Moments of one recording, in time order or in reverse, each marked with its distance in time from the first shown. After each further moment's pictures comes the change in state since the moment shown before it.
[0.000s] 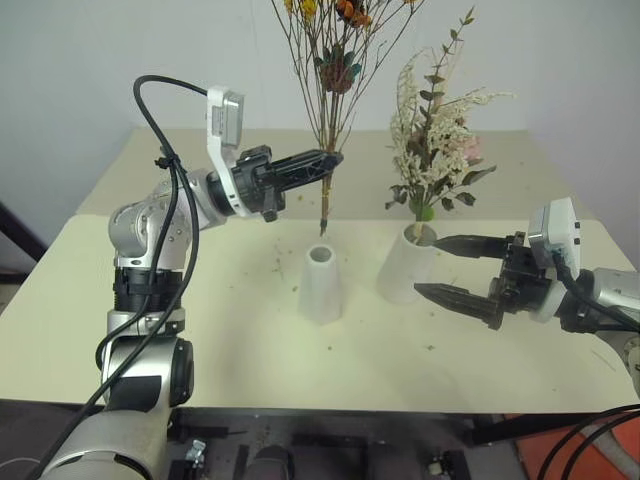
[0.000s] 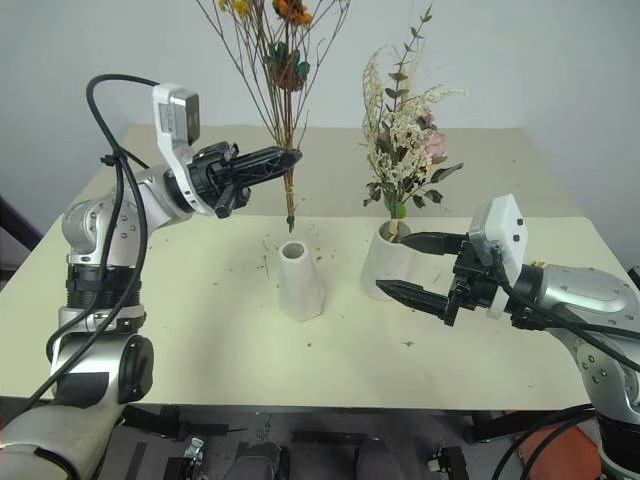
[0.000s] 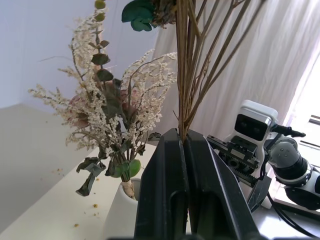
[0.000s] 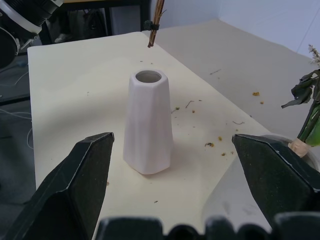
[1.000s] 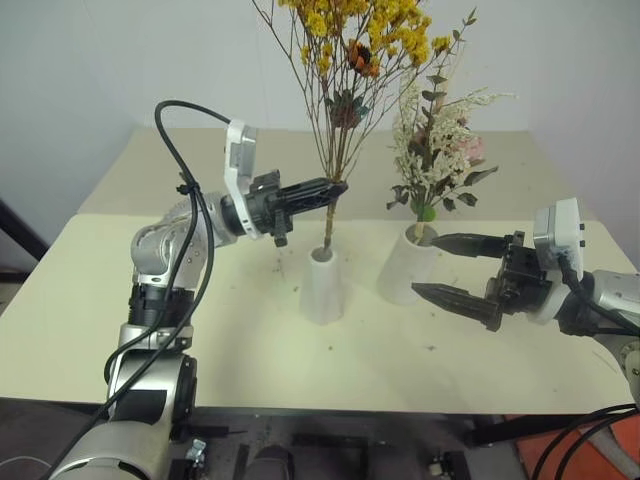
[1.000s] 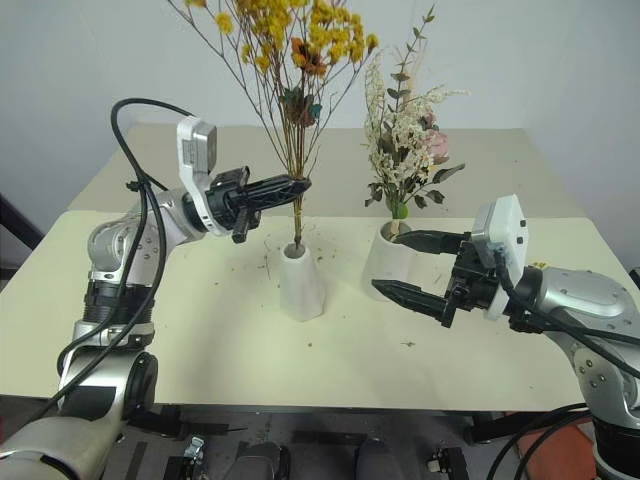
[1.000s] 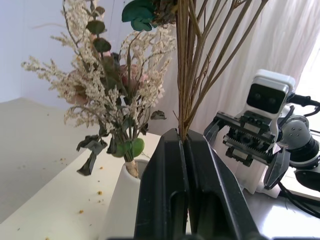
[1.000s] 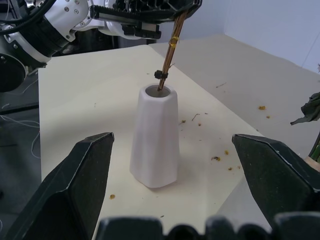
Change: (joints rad) left arm 0.076 -0.022 -0.073 0.003 0.058 -0.099 -0.020; right arm 0.010 0.029 -0.010 -0.019 0.023 -0.024 -0.010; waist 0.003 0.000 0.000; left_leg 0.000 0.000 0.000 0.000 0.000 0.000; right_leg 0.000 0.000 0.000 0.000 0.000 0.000
